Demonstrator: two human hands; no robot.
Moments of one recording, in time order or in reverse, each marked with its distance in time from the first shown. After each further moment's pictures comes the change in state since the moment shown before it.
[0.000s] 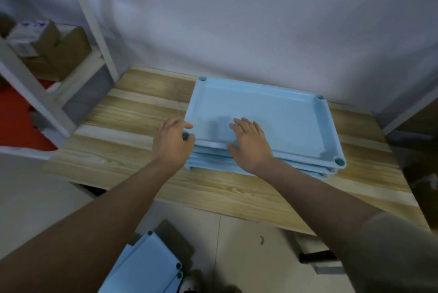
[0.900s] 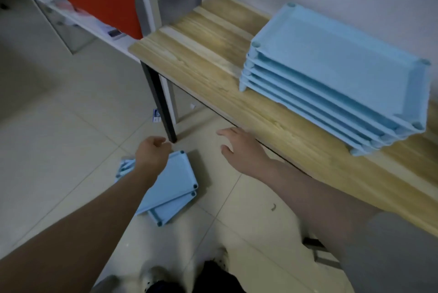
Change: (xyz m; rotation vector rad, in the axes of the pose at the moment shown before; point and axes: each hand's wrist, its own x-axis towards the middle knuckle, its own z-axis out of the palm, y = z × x) left_hand -0.296 -0.089 0.015 -0.512 0.165 -1.045; right_hand -0.152 -0.075 0.125 0.256 -0.307 -0.453
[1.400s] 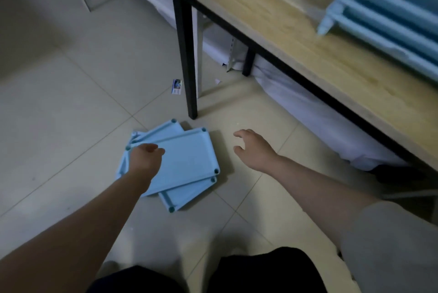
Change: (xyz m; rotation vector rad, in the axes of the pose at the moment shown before) left_hand 0.114 -0.217 0.007 -0.065 0.054 -0.214; right_hand 0.079 0.053 0.224 0.017 -0.208 0.191
